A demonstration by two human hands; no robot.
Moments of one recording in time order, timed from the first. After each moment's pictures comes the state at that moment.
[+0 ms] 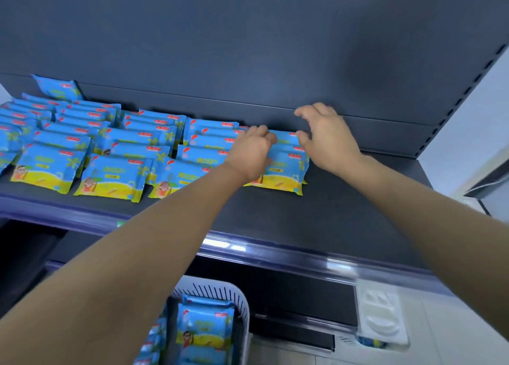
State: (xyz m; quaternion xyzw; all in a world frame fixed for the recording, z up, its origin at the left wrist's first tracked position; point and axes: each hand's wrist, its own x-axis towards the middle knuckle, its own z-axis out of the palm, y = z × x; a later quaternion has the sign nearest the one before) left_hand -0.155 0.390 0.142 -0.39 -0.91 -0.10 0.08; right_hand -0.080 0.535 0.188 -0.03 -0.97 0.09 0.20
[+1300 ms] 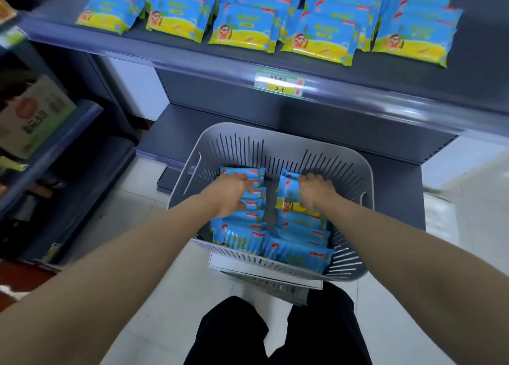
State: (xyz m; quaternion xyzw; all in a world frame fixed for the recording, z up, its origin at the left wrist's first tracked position) left_hand 0.007 0.036 -0.067 -0.37 -0.91 -0.03 -0.19; right_hand 0.042 0.260 -0.106 -0.05 -0.97 -0.03 -0.25
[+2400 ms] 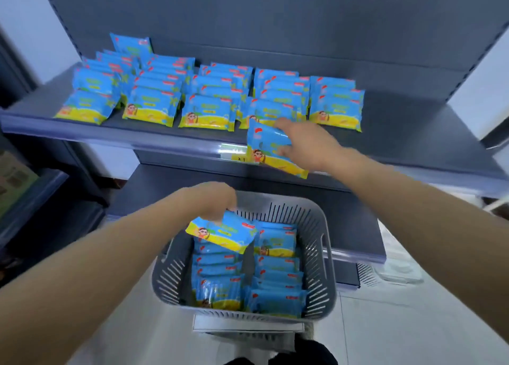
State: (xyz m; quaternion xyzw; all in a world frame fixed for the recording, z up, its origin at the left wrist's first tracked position) left_hand -0.040 0.085 0.076 -0.46 -0.84 0.14 -0.25; right_hand 0.003 0.289 0.143 0.01 -1.00 0.07 0.02
